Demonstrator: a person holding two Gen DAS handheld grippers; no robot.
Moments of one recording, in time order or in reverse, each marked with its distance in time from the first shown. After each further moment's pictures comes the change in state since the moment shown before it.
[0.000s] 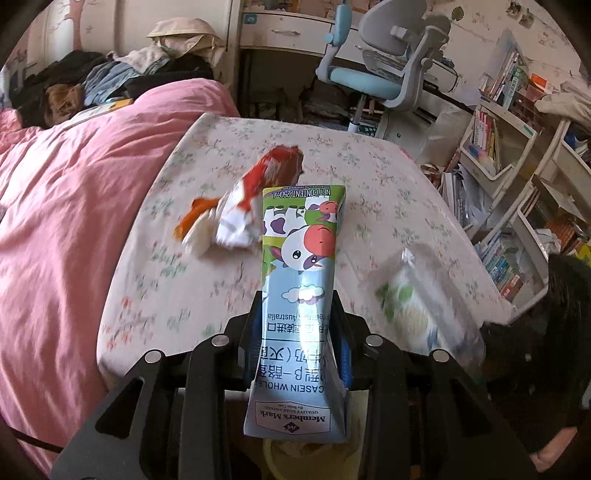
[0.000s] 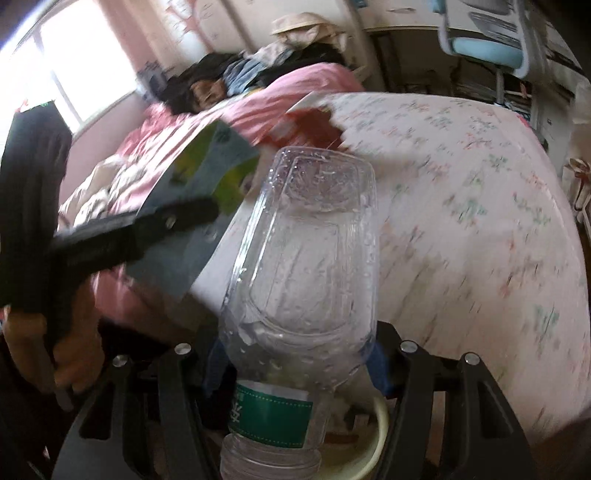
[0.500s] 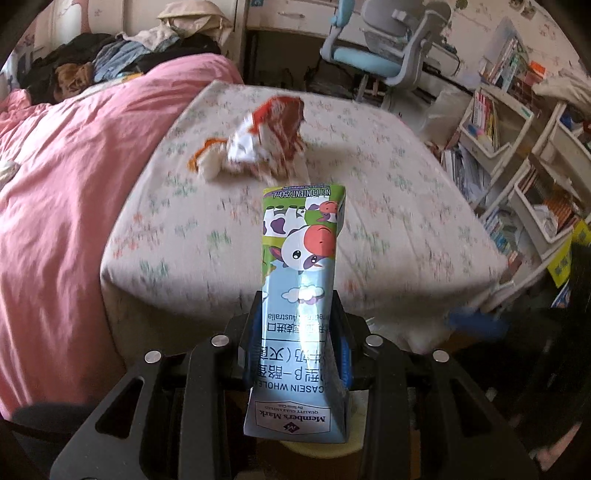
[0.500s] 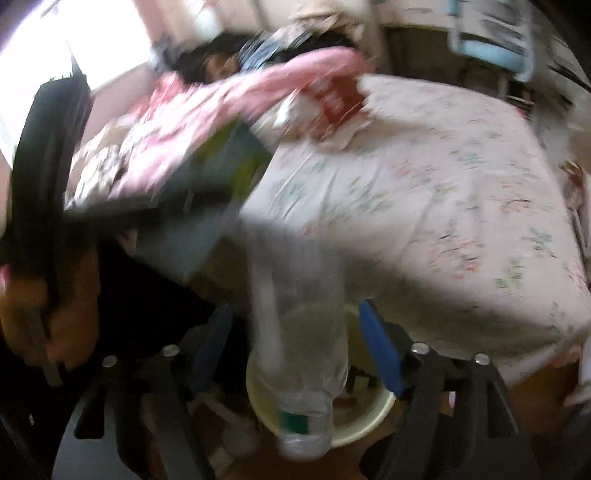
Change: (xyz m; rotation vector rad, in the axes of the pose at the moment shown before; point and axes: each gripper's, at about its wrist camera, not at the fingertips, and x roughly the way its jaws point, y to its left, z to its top) left arm -0.021 -0.006 -0.070 -0.011 0.080 0.012; right arm -0.022 0.008 -0.040 0.045 -0.046 -0.047
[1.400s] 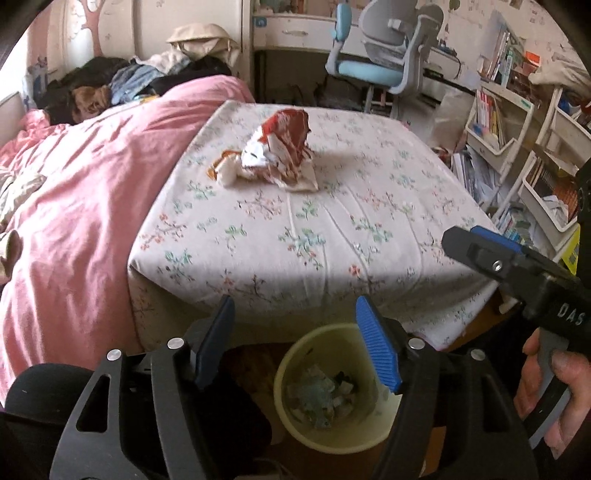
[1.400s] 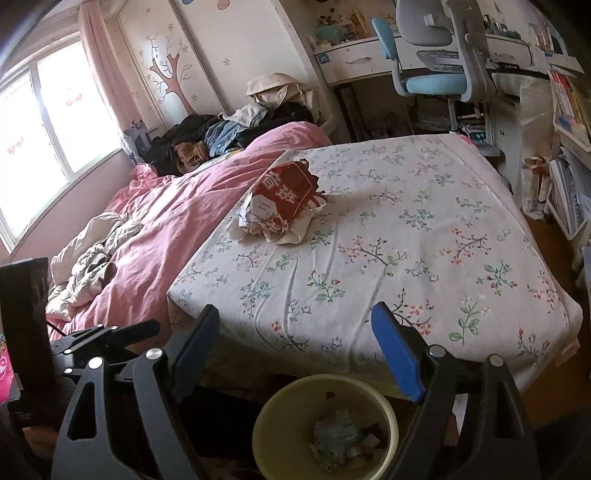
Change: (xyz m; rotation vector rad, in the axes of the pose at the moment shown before) left arm -0.027 -0.011 -0.021 0.033 -0.103 0.095; right arm -0.021 -0.008 0.015 0.094 -0.246 -0.038
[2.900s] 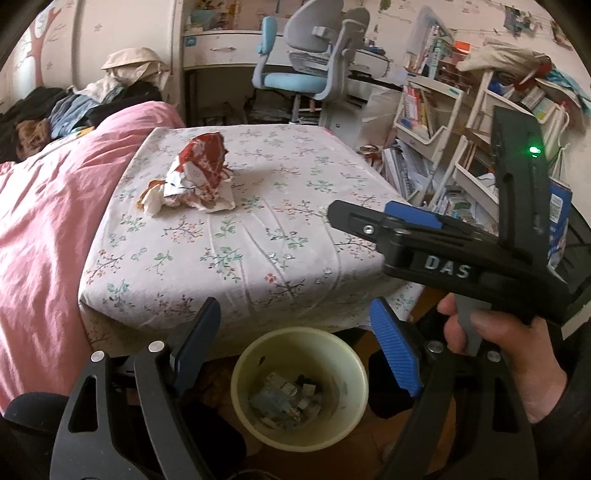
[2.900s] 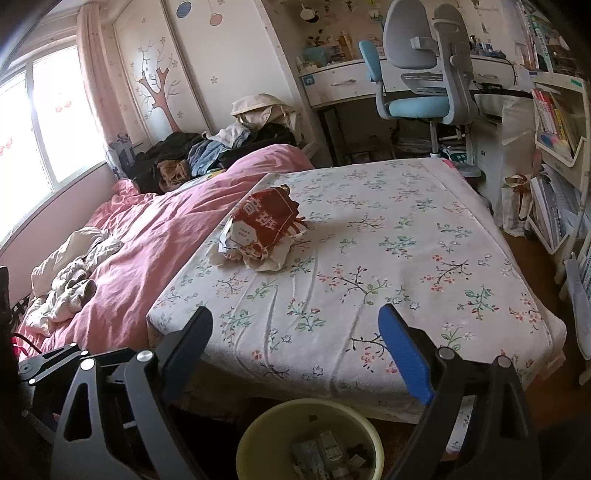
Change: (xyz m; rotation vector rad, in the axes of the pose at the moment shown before) left arm -0.025 -0.034 -0.004 0.154 -0.040 -0.238; right arm 0.003 -0.001 0.010 0.002 -0.086 -0.089
